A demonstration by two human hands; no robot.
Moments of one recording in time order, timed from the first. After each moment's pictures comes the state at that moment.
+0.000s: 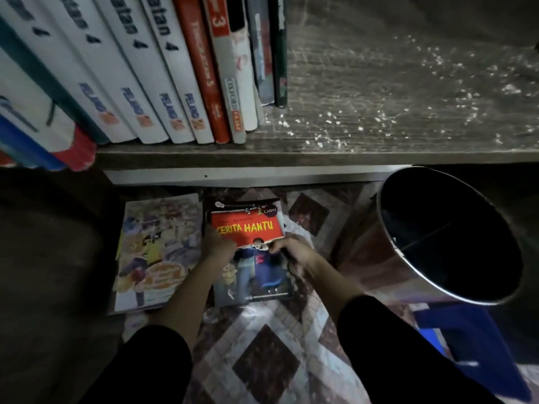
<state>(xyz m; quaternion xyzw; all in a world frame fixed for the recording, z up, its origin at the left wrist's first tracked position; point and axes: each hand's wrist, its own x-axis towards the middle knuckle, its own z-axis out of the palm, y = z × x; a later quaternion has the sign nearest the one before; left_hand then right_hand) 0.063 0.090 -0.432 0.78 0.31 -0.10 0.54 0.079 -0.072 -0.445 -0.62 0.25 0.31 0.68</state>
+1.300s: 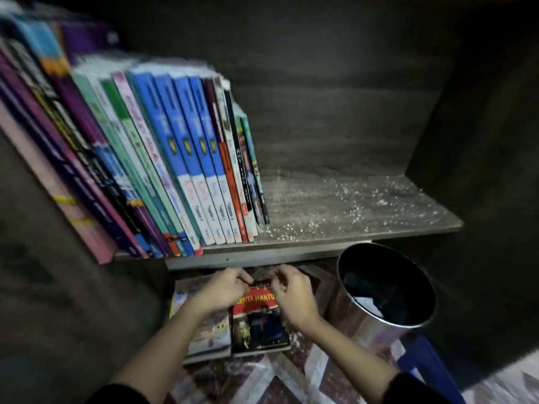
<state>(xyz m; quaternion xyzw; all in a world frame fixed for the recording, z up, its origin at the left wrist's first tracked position) -0.018 0.114 -0.210 0.90 0.02 -0.18 0.40 -0.023 -0.045 -0.241 -0.90 -0.08 -0.09 0.41</state>
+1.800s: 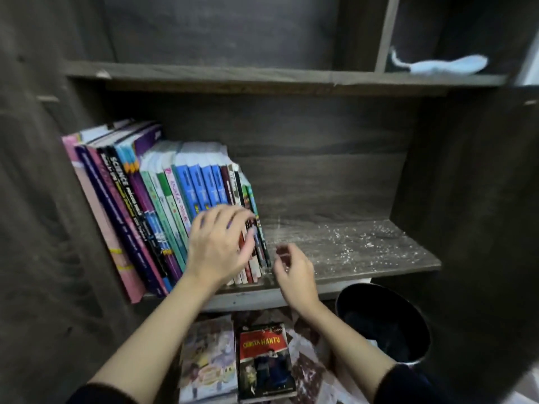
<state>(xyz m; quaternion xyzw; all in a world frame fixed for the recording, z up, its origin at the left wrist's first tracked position) -0.043 0.116 -0.039 0.86 -0.17 0.48 0.08 -0.027 -0.039 -0.108 -0.85 -0.13 -0.21 0.47</state>
